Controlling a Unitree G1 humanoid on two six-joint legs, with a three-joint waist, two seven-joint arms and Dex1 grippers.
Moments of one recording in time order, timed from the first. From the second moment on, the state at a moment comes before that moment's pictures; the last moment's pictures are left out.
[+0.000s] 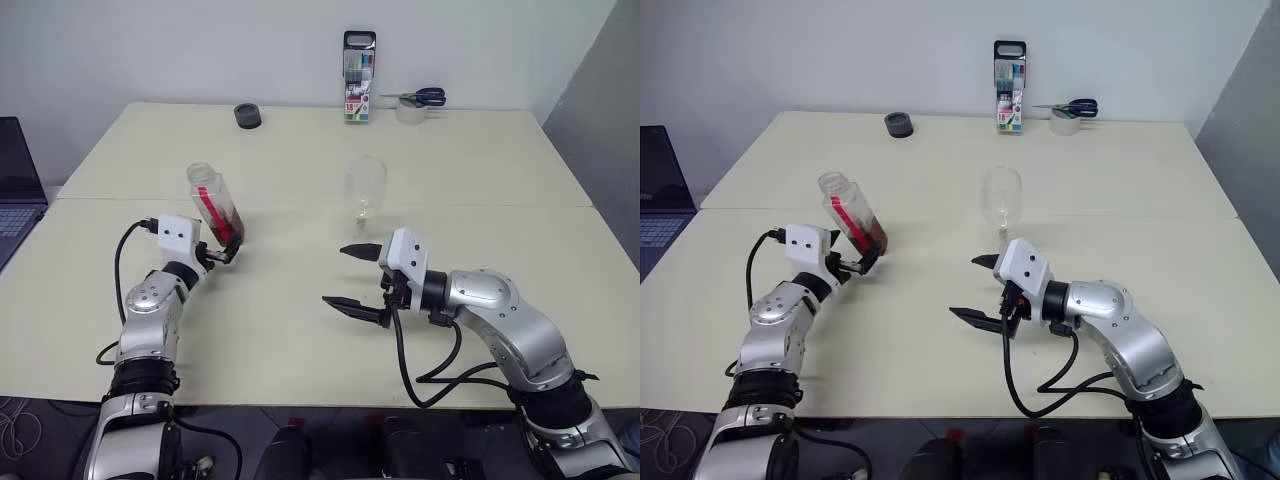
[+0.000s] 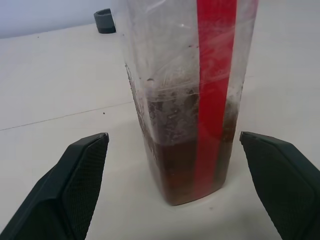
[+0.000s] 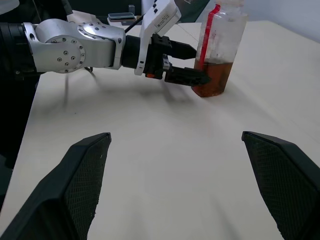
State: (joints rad) left arm -0.44 0.46 0.22 0.47 -0.19 0.01 -0.45; right arm -0.42 -0.42 0.27 -0.46 0.30 0.60 0.78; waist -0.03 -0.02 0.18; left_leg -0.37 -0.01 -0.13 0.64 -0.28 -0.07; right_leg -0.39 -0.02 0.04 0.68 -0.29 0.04
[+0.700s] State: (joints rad) left arm -0.49 0.42 0.21 0.44 -0.19 0.01 -0.36; right arm -0.45 -0.34 0.22 -0.46 0.38 0.60 0.75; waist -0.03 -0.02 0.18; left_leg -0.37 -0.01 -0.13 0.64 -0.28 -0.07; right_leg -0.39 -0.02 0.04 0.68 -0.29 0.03
